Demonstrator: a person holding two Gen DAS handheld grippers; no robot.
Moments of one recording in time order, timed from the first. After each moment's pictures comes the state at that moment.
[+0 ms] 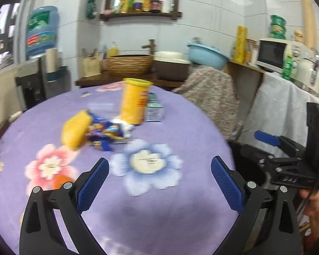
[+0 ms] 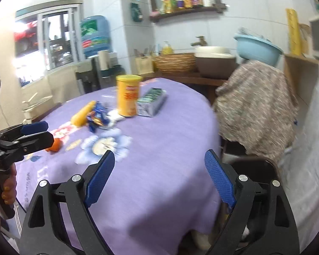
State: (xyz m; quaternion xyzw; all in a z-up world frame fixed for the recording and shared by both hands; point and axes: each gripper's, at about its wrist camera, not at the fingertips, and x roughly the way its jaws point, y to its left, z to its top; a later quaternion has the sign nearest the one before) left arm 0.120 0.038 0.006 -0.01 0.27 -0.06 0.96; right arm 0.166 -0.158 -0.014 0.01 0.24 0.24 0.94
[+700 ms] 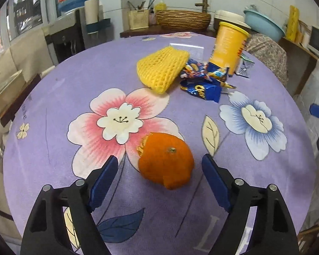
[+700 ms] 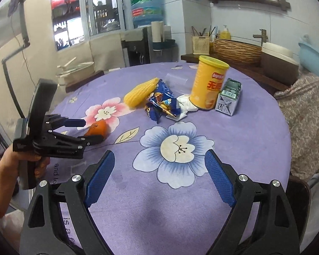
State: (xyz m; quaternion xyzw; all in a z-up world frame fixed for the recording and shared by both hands) left arm 0.153 0.170 -0.058 -0.02 0.41 0.06 0.91; right arm 0.177 -0.025 -0.011 -0.08 0.30 0.36 0.88
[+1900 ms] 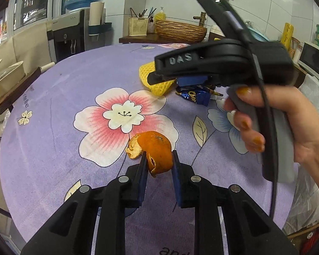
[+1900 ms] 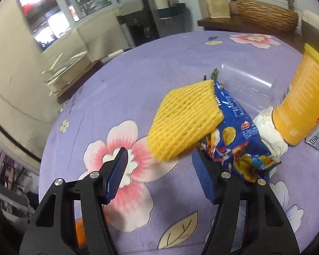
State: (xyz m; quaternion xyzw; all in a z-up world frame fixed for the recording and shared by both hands) left arm 0.120 0.178 -0.048 -0.06 0.37 0.02 0.93; right arm 0.299 0.163 -0.031 -0.03 0.44 0.36 0.82
